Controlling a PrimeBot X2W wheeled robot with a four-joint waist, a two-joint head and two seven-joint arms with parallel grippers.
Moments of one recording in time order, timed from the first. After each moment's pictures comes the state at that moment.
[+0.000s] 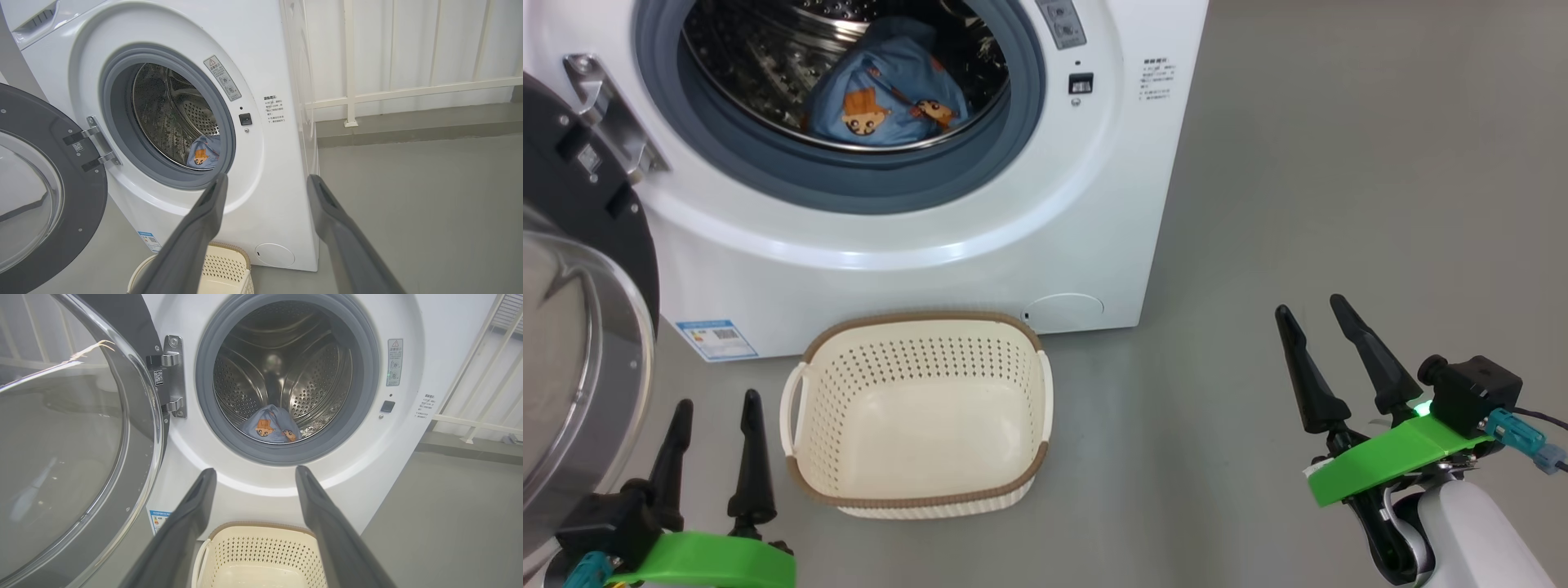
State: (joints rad) left arm -0.06 0.15 -0.05 0.10 -0.39 -0.04 -0.26; right arm -0.27 -0.20 0.16 0.26 0.45 0.13 -0.26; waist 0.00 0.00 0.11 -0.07
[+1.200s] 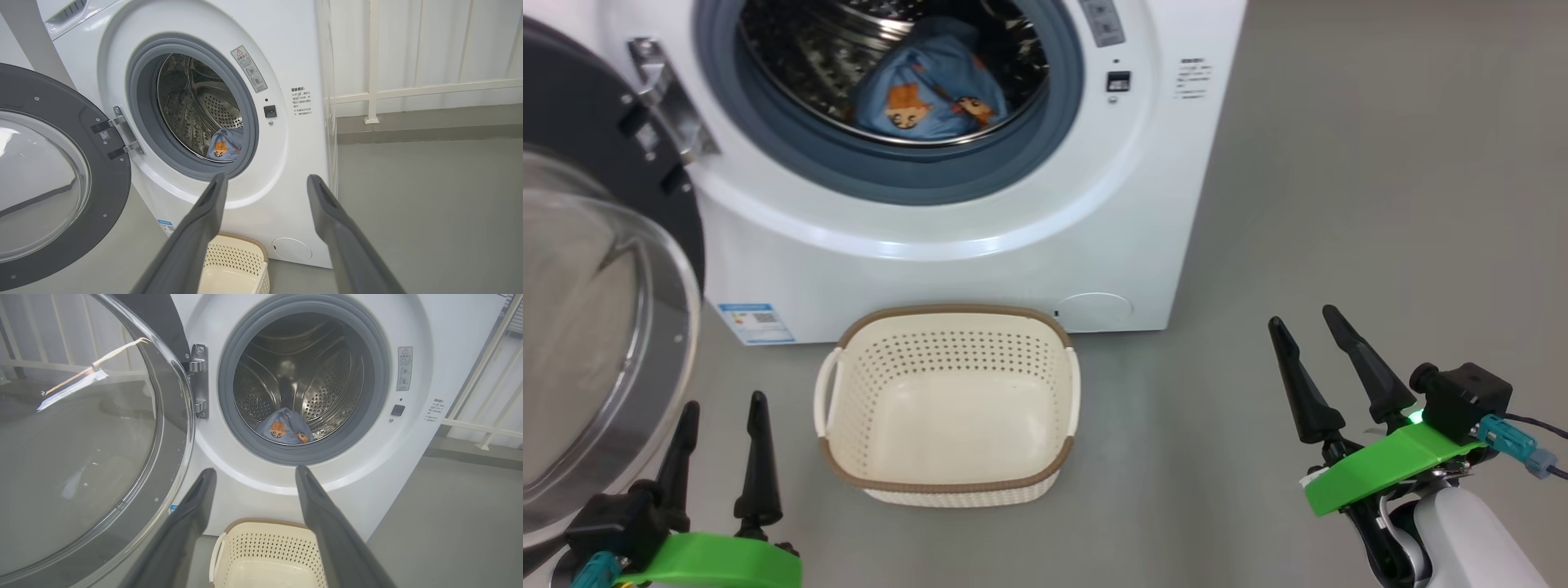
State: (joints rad) left arm -0.06 0.14 -0.06 0.11 -0.38 -0.04 -0.26; right arm -0.26 -0.21 0.18 0.27 0.46 0.13 -0.26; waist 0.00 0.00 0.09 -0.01
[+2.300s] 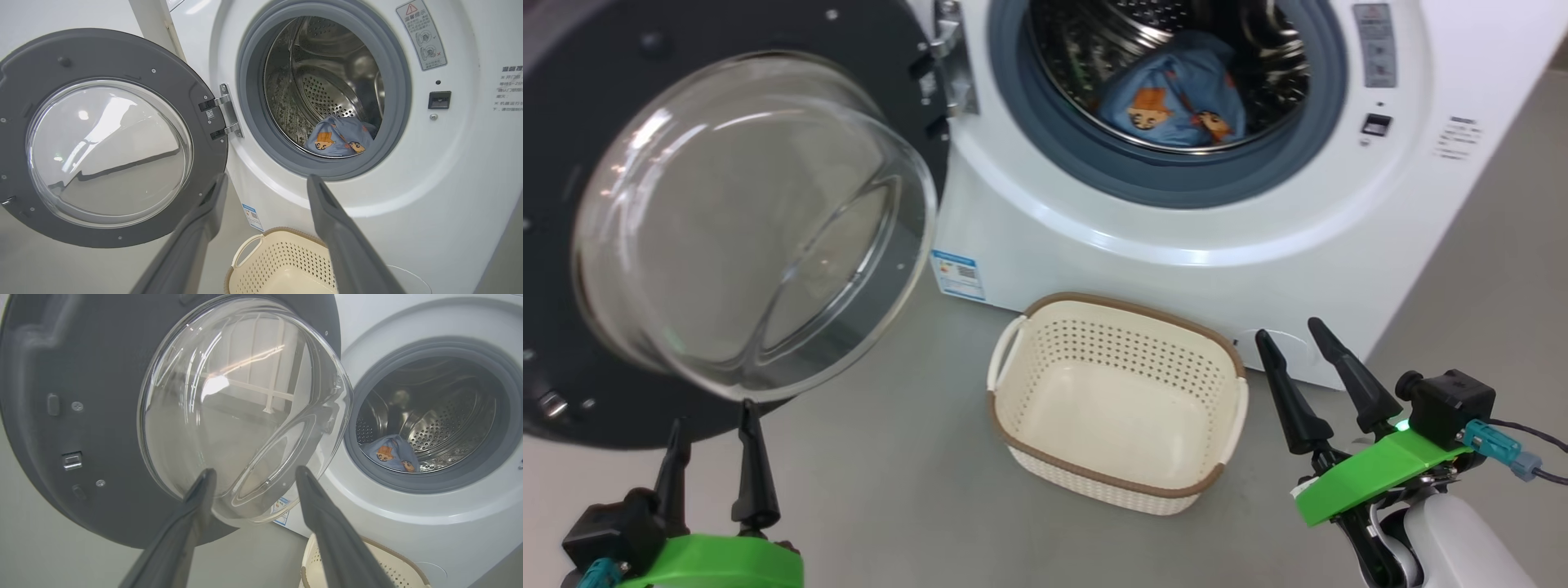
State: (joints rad) left arm -0.06 0.08 -0.01 0.14 -0.37 -0.01 -0.26; right arm -0.26 -0.22 0.22 0.29 0.49 0.13 -0.26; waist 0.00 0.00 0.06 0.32
